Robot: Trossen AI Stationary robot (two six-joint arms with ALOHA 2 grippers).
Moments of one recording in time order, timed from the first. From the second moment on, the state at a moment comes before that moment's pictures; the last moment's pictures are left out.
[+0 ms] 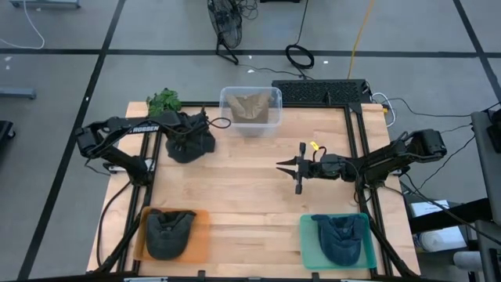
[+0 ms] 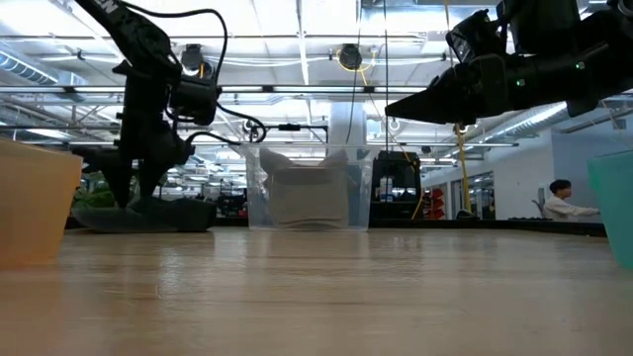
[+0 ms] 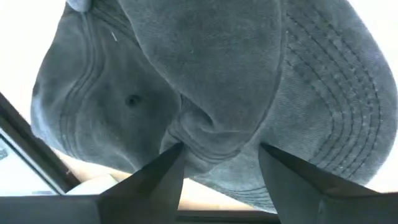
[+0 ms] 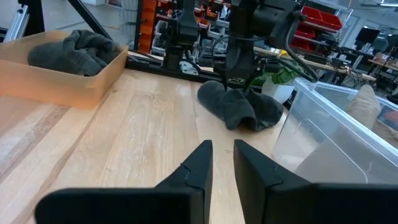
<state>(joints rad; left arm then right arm) 0.57 1.44 0.80 -0.91 -0.30 0.85 0.07 1.34 0.30 0.93 0.21 -0.20</state>
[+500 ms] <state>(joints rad) 0.57 1.44 0.84 -0.92 -0.27 0.93 0.07 1.34 0.30 0.92 0.21 -0.20</state>
